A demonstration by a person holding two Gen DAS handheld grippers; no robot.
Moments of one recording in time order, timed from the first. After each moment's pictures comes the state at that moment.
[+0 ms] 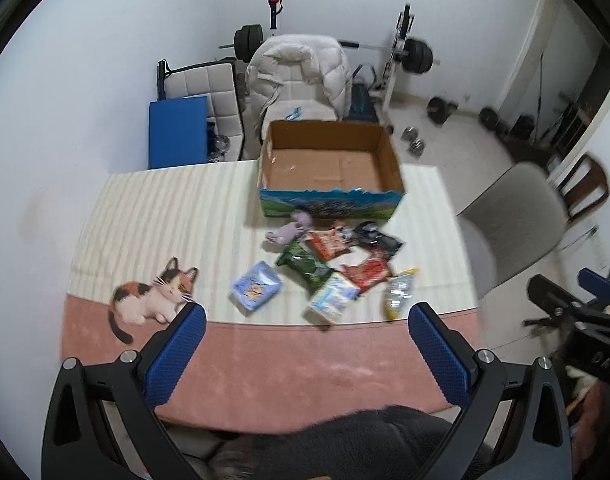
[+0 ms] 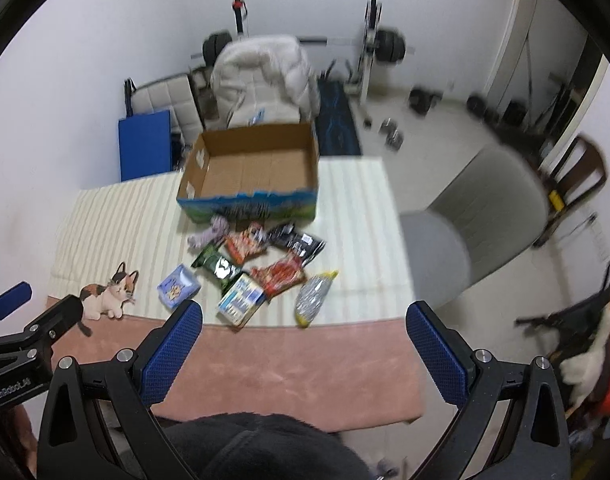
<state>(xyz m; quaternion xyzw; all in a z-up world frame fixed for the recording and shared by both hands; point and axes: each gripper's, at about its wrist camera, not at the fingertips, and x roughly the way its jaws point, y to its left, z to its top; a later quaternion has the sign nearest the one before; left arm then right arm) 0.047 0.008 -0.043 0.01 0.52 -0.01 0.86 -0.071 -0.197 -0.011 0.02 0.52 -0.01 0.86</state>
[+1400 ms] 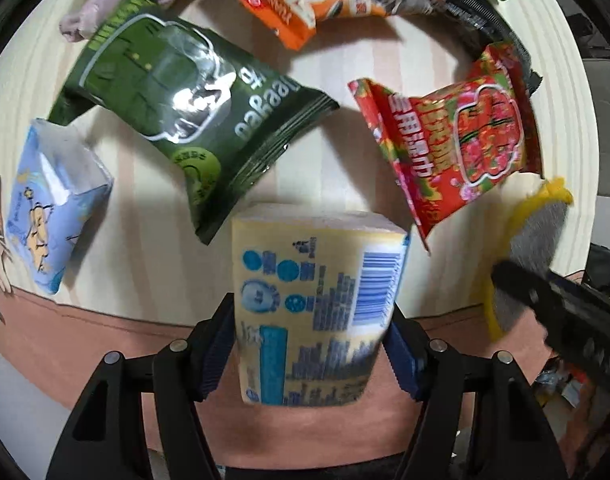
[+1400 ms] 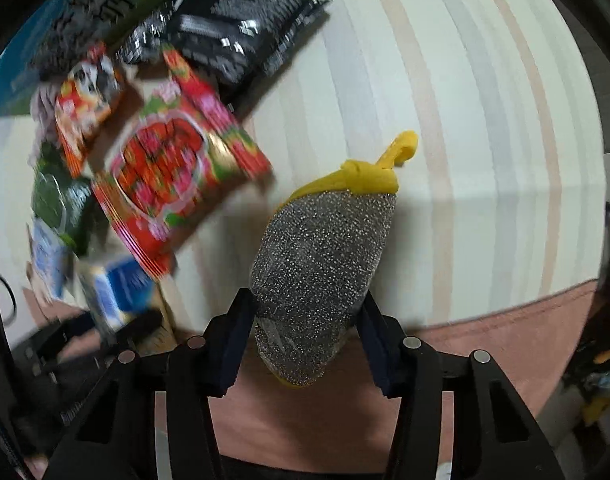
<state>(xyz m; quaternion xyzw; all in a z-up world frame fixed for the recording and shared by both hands) 0.146 -0.044 -0.451 -0.03 0.78 -0.03 0.62 0.083 -0.230 -0.439 0.12 0.77 0.02 0.63</state>
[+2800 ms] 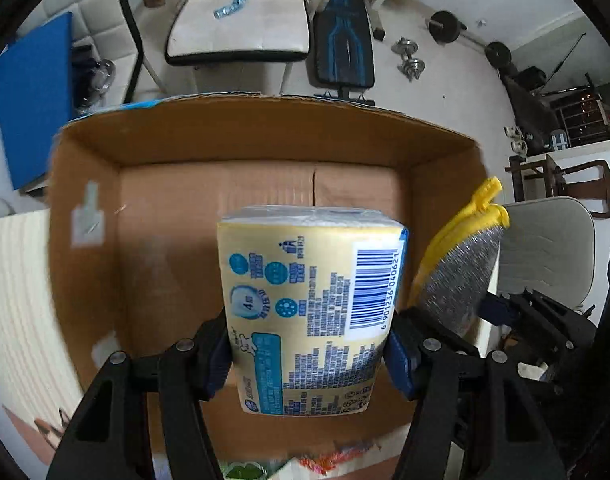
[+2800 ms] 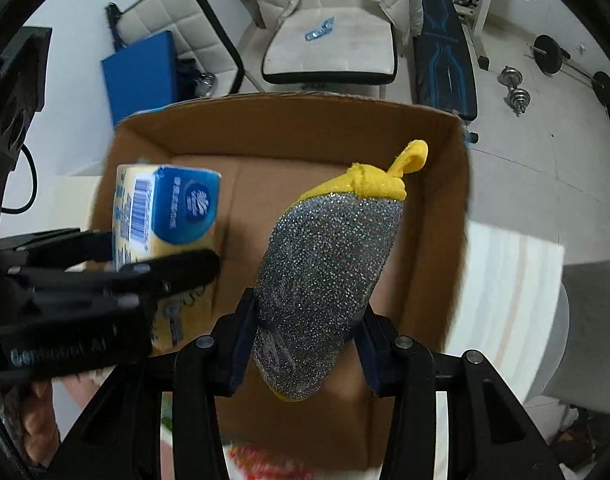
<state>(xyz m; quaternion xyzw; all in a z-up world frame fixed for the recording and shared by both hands) 0.429 -0.025 -0.325 -0.09 0.71 -0.11 0.69 0.427 -0.163 -0.323 0.01 0.66 0.14 0.73</state>
